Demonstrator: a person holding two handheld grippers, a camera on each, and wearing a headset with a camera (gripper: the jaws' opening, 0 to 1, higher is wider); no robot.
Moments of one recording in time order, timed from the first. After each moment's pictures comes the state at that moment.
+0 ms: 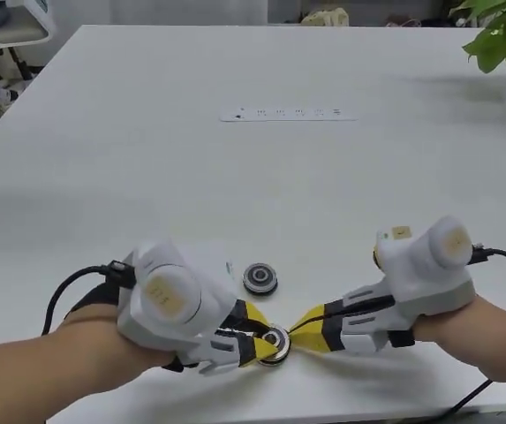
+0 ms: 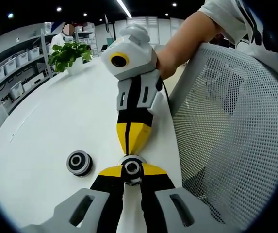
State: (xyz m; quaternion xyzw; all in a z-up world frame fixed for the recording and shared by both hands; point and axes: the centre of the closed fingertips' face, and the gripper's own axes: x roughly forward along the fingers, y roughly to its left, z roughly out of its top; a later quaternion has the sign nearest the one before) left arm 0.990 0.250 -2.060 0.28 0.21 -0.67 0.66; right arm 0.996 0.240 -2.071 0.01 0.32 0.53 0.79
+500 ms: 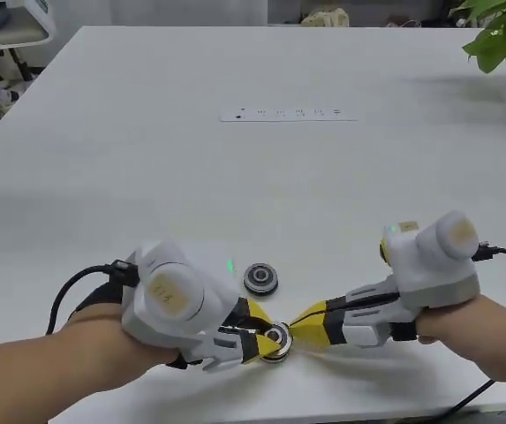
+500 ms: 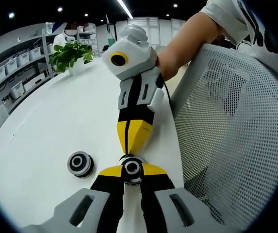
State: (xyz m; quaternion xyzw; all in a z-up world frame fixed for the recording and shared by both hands) left arm 0.992 0.248 -2.060 0.28 0.21 -0.67 0.66; right arm 0.998 0.242 -2.063 0.06 0.32 0.52 0.79
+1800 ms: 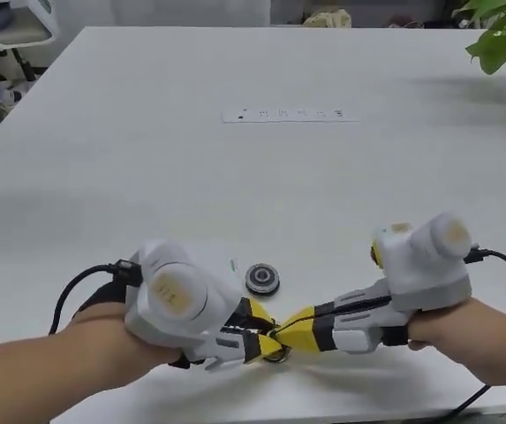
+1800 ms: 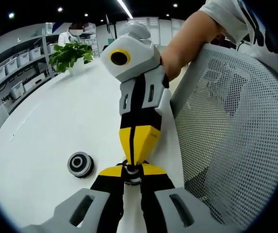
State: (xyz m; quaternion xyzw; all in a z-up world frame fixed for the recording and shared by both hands) left arm 0.993 0.247 -2.060 0.28 0.21 -0.67 0.66; right arm 0.989 0.264 -2.053 0.06 0.31 0.55 0.77
